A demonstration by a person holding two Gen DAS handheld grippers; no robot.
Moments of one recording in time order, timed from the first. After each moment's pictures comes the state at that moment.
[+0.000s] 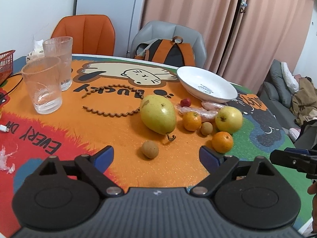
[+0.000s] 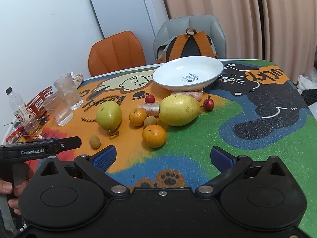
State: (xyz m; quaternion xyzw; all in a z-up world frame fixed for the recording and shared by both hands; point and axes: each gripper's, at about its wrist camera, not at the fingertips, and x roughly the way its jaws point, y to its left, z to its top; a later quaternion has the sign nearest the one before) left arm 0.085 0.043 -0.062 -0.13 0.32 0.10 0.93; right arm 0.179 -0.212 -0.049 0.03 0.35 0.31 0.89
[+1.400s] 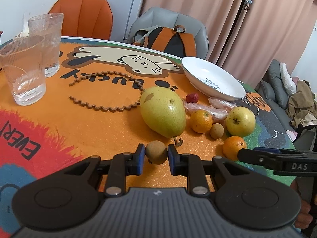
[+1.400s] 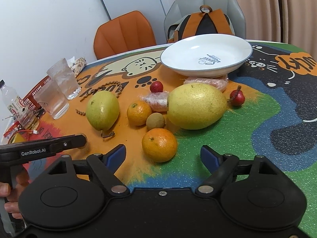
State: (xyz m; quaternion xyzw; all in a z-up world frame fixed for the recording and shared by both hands) left arm 0.124 0.069 -0.088 -0.17 0.34 0.08 0.92; right arm 0.240 -0.163 -0.088 0.02 0.40 0.35 0.85
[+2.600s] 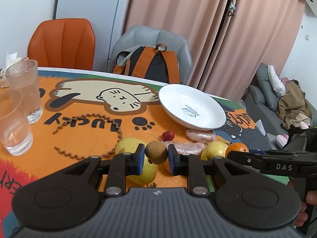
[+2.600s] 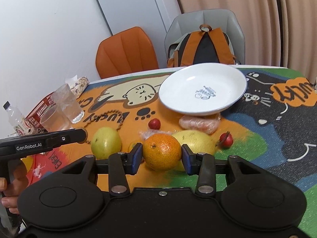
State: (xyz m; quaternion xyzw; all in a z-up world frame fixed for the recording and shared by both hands) left arm 0.160 0.055 -0.026 -0.14 0.31 0.04 0.94; right arm 0.270 -0.178 -0.038 0.03 0.37 0.35 0.86
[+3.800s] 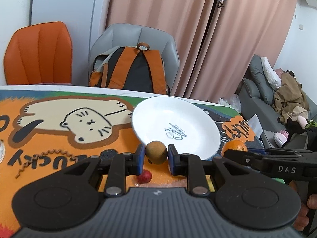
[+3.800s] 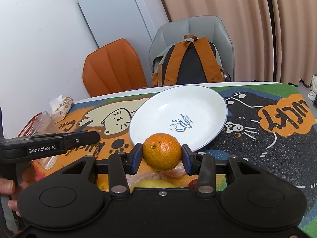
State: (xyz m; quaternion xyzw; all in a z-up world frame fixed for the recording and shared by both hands) left arm 0.272 0.033 -0.023 -0.11 0.33 0.01 0.94; right arm 0.349 -0.188 -0.034 0.06 0.36 0.33 0.87
